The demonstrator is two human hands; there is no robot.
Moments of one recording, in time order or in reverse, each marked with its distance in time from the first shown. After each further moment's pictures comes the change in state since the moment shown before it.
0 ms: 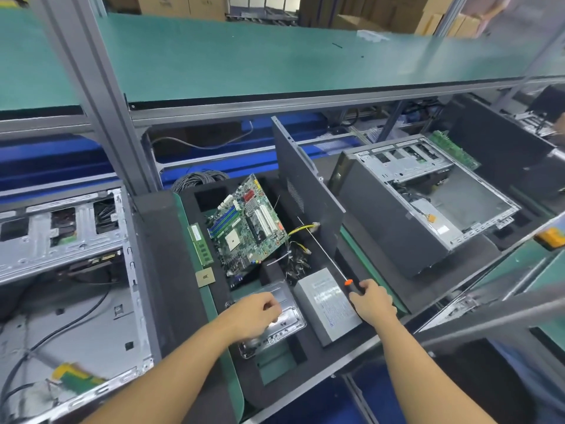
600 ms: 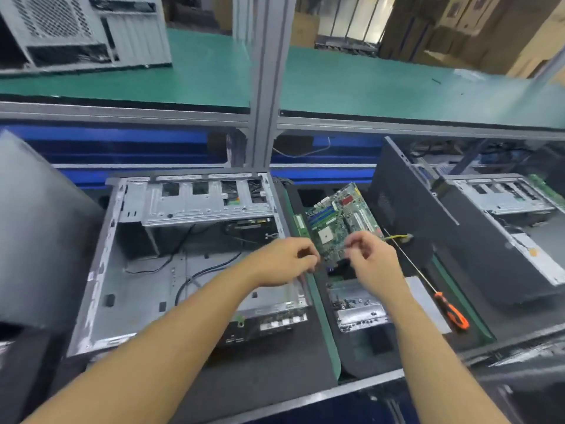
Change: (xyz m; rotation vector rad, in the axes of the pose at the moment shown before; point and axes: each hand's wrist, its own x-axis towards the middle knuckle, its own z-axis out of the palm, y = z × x) left_hand -0.177 -0.052 -0.131 -0.030 0.247 0.242; right_hand -0.204 -0.195 0.038 0.391 0.100 -0.878
